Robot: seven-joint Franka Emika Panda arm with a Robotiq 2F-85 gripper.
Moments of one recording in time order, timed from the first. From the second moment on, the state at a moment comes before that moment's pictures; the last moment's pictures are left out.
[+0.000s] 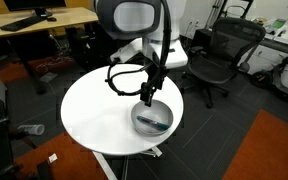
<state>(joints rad) -0.16 0.53 -0.23 -1.73 0.13 2.31 0.77</state>
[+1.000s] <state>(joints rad) -0.16 0.11 -0.23 -2.07 0.12 2.27 0.47</state>
